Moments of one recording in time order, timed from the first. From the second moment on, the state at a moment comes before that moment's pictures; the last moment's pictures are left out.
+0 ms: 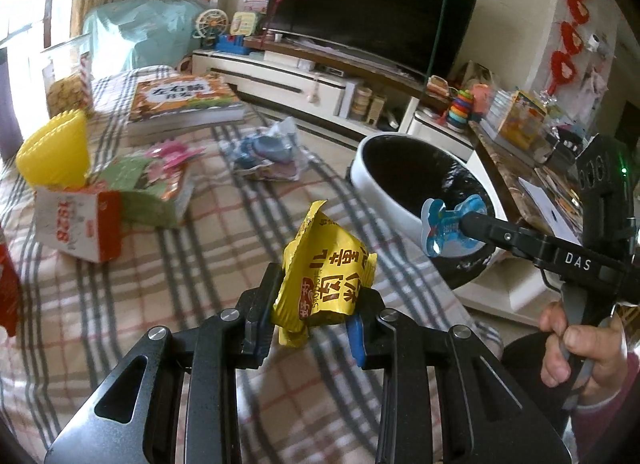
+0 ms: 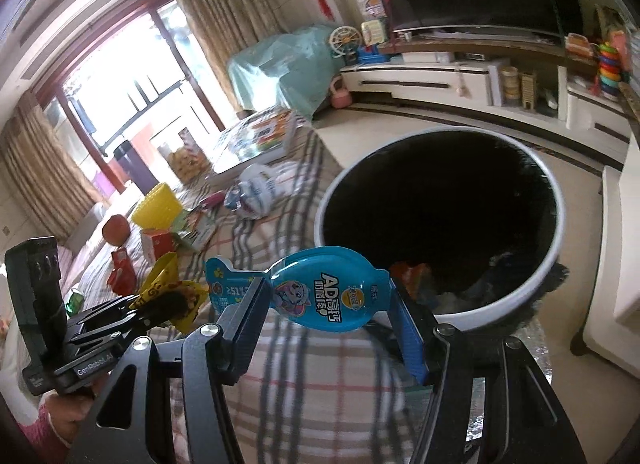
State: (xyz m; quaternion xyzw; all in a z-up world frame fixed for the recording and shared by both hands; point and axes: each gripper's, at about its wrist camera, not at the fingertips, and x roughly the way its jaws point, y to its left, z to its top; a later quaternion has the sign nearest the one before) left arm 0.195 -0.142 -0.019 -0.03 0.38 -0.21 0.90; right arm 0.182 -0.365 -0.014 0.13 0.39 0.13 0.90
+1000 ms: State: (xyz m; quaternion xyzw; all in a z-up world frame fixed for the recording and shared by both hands) left arm 0.234 -0.231 0.003 0.01 0.37 -0.26 0.89; right arm 0.202 -0.444 -0.008 0.16 0.37 0.05 0.91
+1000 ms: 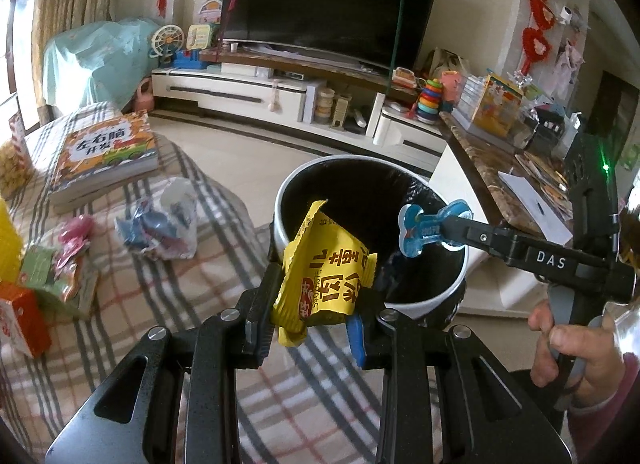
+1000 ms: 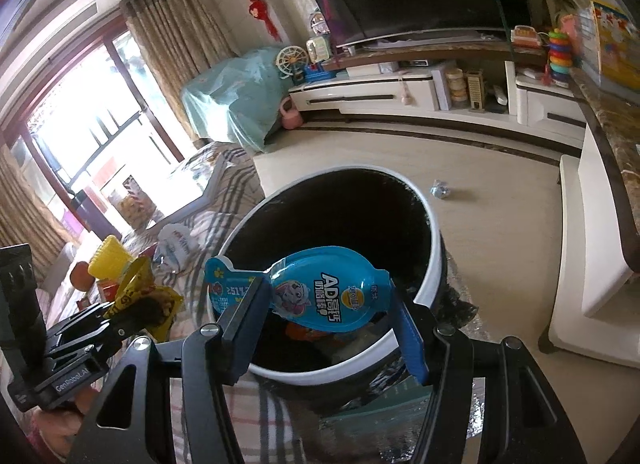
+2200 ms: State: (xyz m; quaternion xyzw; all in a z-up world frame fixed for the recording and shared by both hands) left arm 0.253 -0.246 -0.009 0.01 0.38 -0.25 0.89; right arm 0.229 -0.453 -0.008 0.16 0.38 0.04 0.91
